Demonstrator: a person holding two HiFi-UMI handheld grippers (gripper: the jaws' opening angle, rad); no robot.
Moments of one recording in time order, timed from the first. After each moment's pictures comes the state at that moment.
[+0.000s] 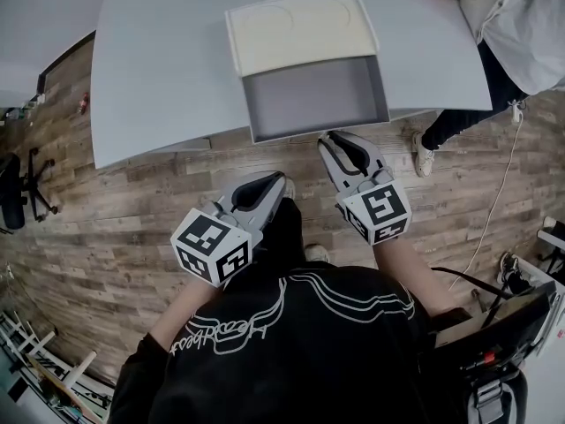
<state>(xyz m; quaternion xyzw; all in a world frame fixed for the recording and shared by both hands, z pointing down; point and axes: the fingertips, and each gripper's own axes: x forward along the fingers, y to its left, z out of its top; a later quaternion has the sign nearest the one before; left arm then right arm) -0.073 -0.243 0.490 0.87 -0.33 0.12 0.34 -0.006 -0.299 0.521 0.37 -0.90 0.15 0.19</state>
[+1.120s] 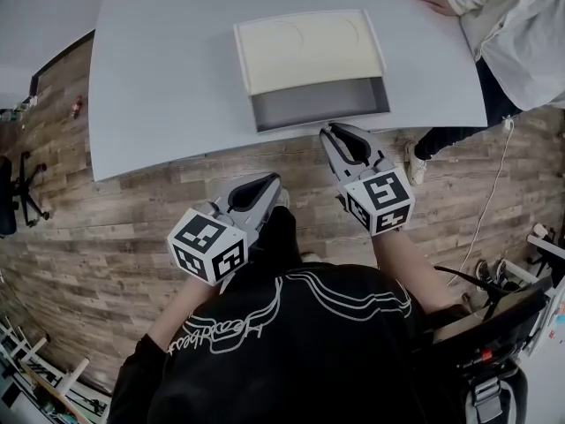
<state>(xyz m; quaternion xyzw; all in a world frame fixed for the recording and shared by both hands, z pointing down) -0.095 -0.271 0.494 0.87 -0.33 0.10 0.35 -0.017 -0.351 0.512 0.39 -0.89 0.15 0.21</state>
